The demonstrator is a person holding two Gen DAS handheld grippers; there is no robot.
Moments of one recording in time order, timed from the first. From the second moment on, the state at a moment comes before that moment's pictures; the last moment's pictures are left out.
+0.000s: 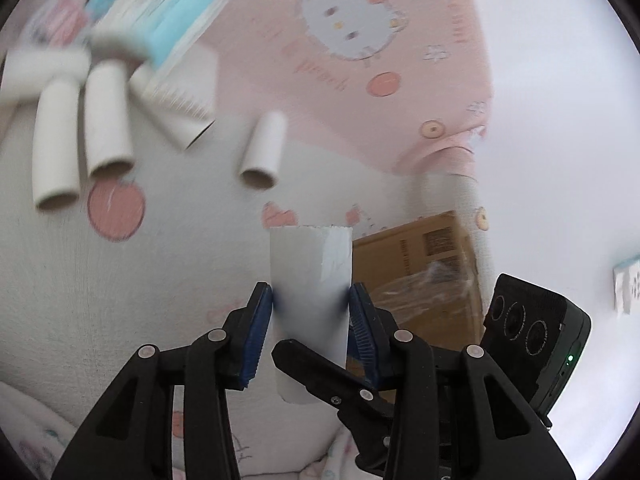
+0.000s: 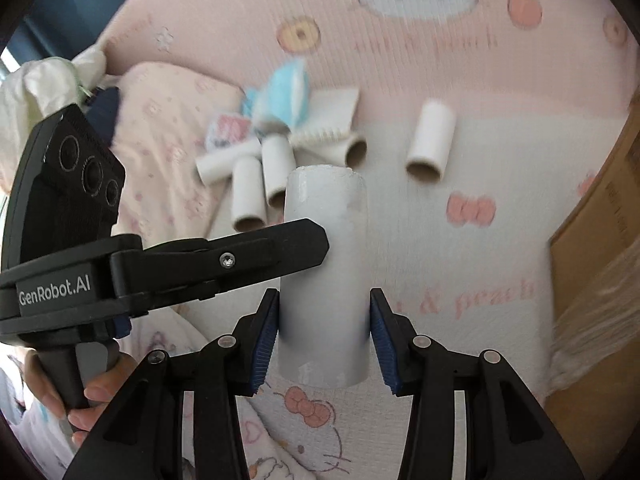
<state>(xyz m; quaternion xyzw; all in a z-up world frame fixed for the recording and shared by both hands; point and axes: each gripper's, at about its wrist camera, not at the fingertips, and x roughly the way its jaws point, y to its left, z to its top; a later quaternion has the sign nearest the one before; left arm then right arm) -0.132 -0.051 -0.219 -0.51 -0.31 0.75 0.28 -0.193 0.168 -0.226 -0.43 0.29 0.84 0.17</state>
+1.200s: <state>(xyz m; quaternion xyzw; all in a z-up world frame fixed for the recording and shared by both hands) -0.100 0.093 -0.062 -0.45 -0.17 0.80 0.35 -0.074 0.208 -0.083 -0.31 0.26 0.89 0.23</state>
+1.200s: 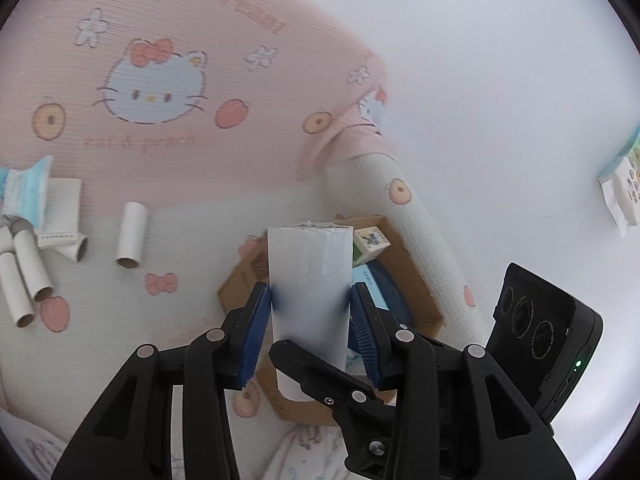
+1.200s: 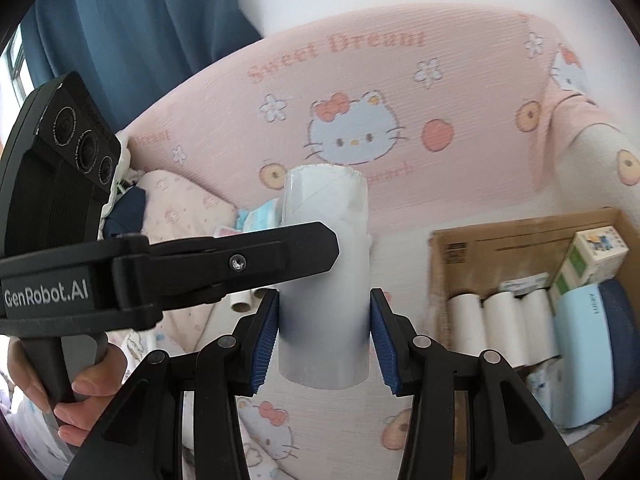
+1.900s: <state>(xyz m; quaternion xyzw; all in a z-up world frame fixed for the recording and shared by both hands) -0.106 0.233 -0.078 -0.50 -0.15 0.76 0.39 0.015 0.290 -0.081 -0.34 0.29 0.85 0.28</state>
